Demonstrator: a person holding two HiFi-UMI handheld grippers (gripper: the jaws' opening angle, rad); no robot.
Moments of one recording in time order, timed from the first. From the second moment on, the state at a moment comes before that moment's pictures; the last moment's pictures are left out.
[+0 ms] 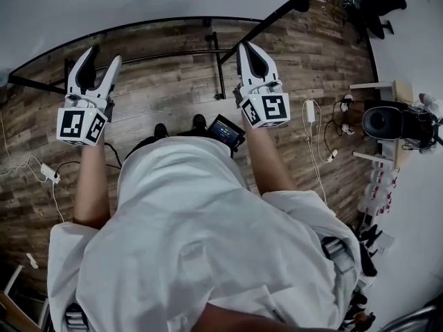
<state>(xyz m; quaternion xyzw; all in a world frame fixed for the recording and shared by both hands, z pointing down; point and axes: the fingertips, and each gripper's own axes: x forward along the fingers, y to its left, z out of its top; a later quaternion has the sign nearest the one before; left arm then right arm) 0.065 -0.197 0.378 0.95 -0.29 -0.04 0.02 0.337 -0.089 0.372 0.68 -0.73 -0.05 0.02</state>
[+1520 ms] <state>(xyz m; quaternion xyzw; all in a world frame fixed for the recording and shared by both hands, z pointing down) -0.012 -0.038 0.398 0.97 -0.25 0.00 0.02 0.225 0.090 0.408 0.71 -0.71 -0.02 0.01</state>
